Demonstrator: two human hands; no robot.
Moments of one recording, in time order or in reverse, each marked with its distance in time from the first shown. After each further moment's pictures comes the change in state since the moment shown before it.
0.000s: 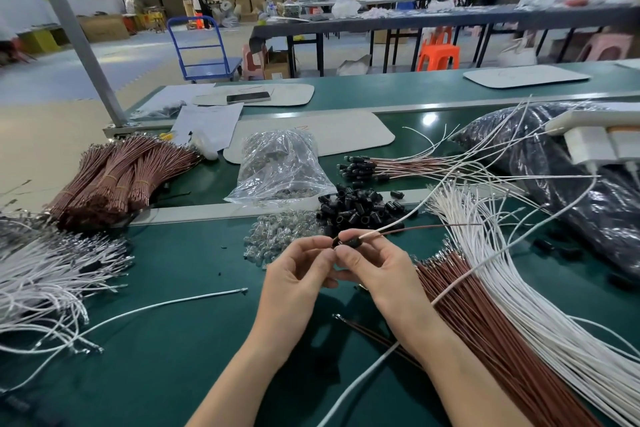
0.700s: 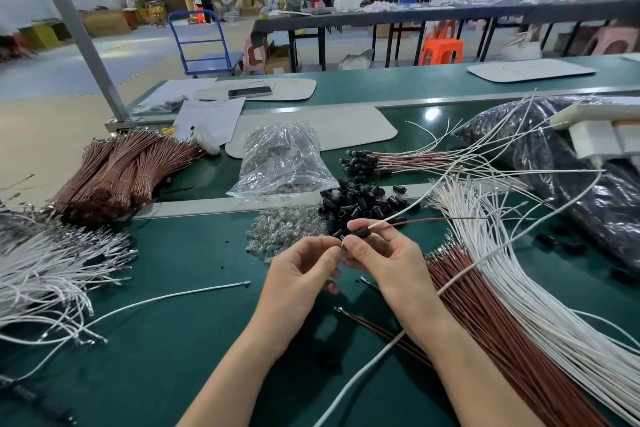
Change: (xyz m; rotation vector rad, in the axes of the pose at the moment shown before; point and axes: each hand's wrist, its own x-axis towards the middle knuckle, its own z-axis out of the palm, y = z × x) left_hand 0.002 -0.004 -0.007 0.041 -0.081 -0.064; right_hand 0.001 -0.001 -0.004 -0.055 0.039 -0.060
